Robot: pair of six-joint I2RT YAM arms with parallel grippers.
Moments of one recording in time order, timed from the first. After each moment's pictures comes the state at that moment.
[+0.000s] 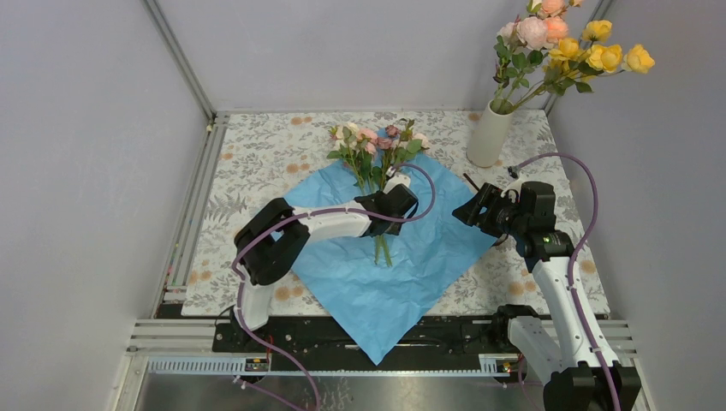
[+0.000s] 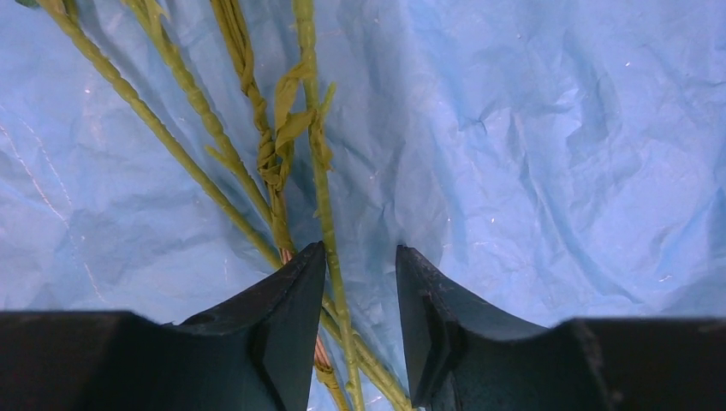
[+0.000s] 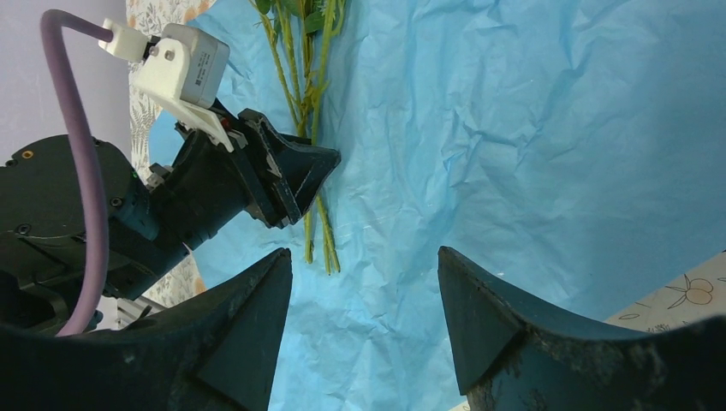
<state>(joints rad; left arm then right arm) -0.93 1.97 1.31 -0.32 -0.39 -0.50 0.01 0.85 0.69 -0.48 -0.45 0.51</state>
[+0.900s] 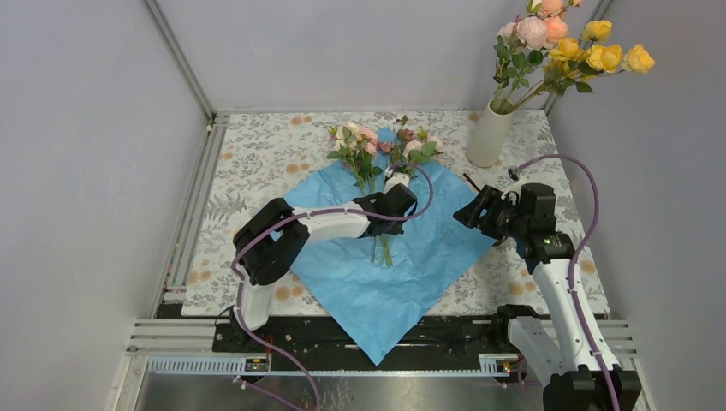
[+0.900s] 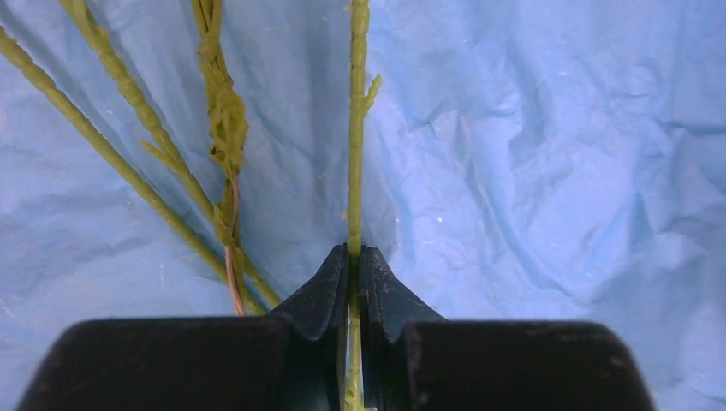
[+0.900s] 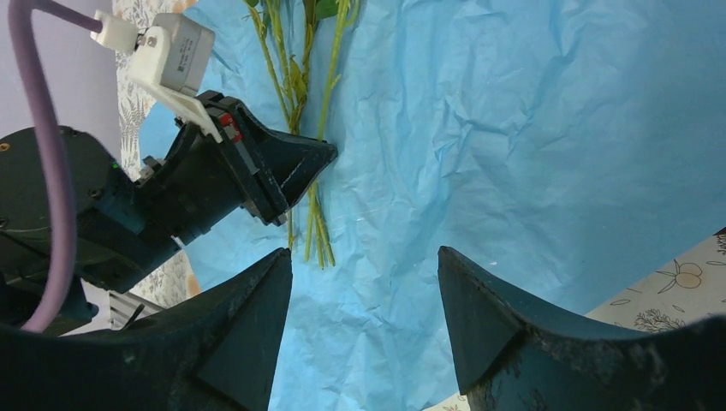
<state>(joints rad) -0.93 1.99 1.31 -0.26 -0.32 -0.58 0.01 0.84 0.69 -0.52 -0.43 0.50</state>
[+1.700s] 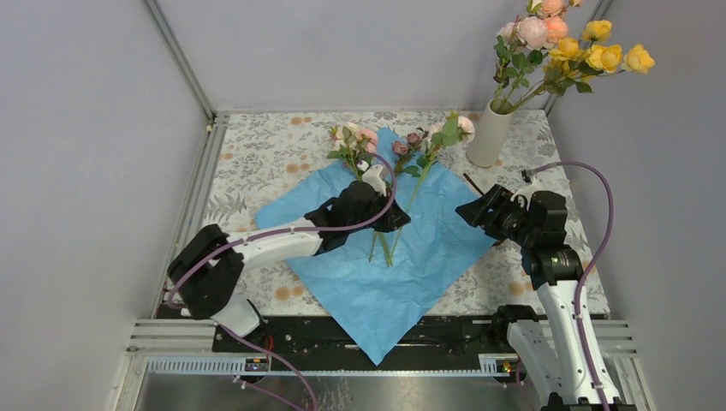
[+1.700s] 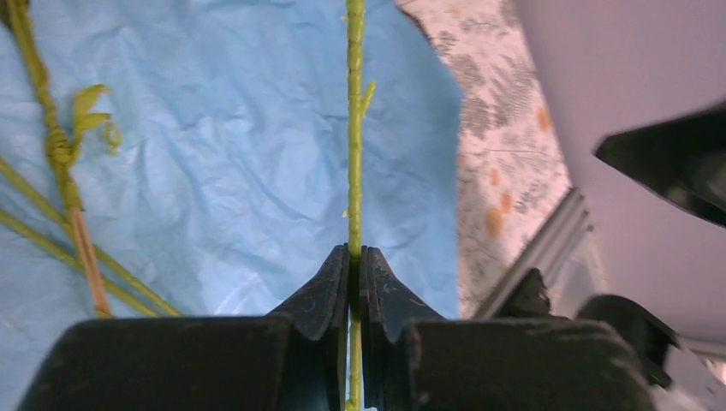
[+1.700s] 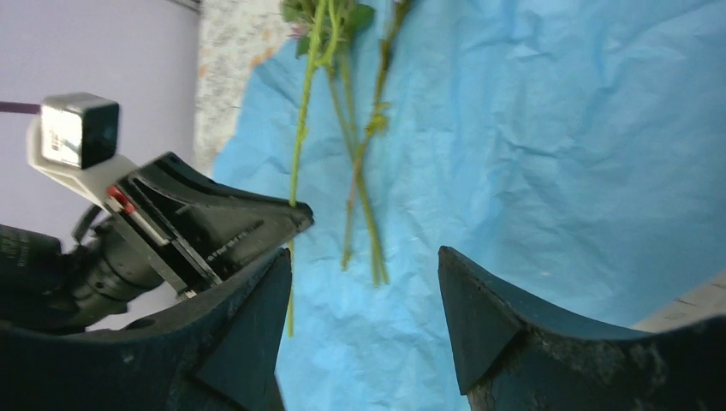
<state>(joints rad) -0.89 1.58 0.95 0.18 0.06 -0.74 0.01 0.69 0.69 -0.51 -0.42 0.60</state>
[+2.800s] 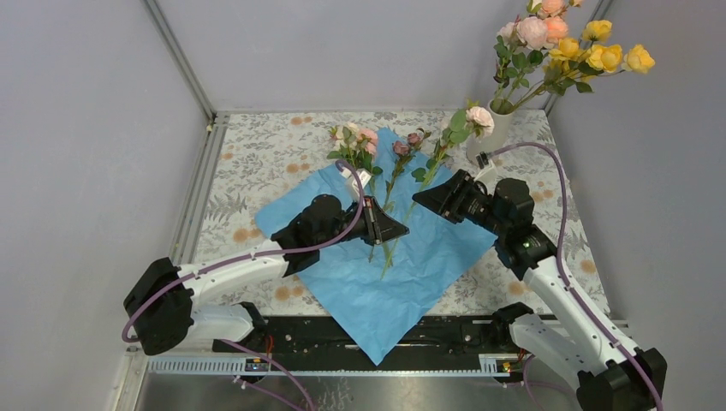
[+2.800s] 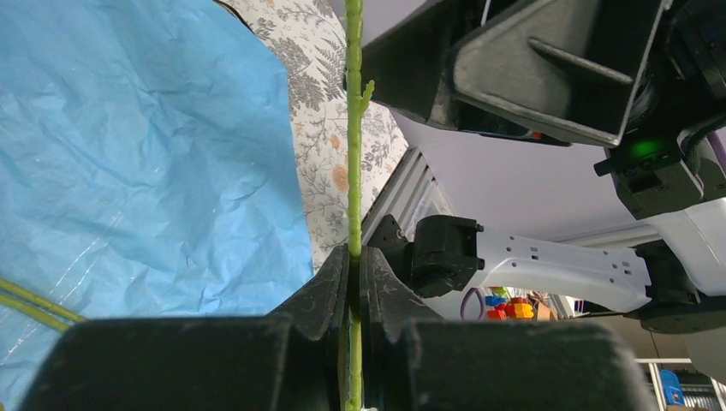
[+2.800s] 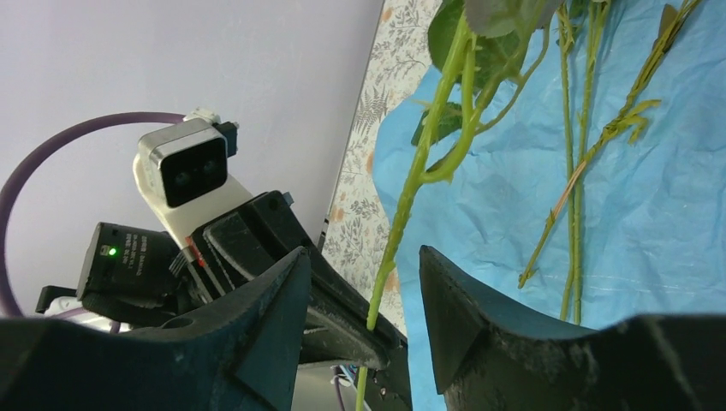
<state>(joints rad) -0.91 1.24 0.73 0.35 0.27 -0.87 0.38 0.85 0.69 -0.04 -0.44 0.96</state>
